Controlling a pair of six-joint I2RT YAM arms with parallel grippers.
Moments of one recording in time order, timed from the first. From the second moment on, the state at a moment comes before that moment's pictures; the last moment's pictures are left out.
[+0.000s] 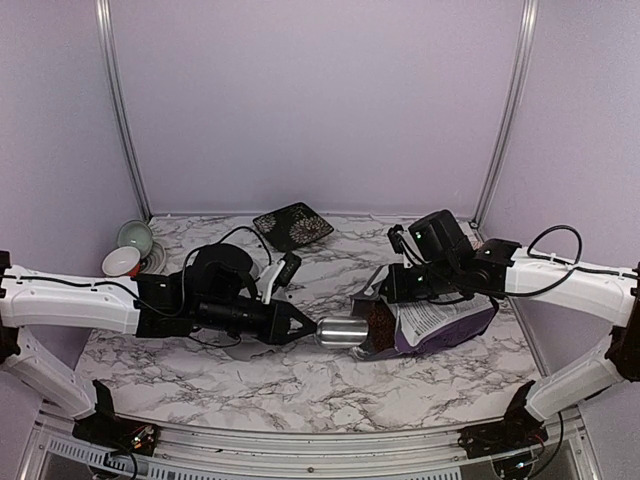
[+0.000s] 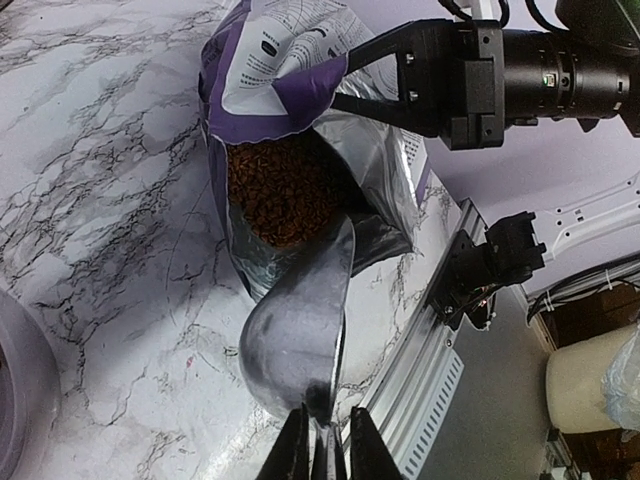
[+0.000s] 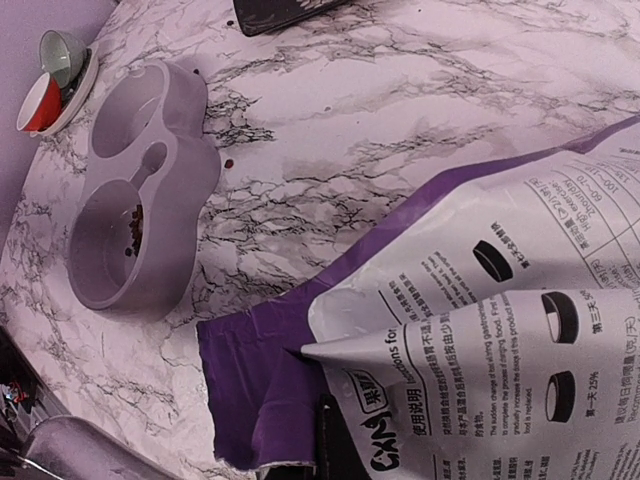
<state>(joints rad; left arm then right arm) -1.09 1.38 0.90 -0.04 0.19 -0.64 0.77 1.33 1.00 -0.45 0.03 0.55</state>
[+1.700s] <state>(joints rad) -1.26 1.85 1.20 0.04 -0.39 -0.36 0.77 1.31 0.98 -0.45 0.03 0.55</state>
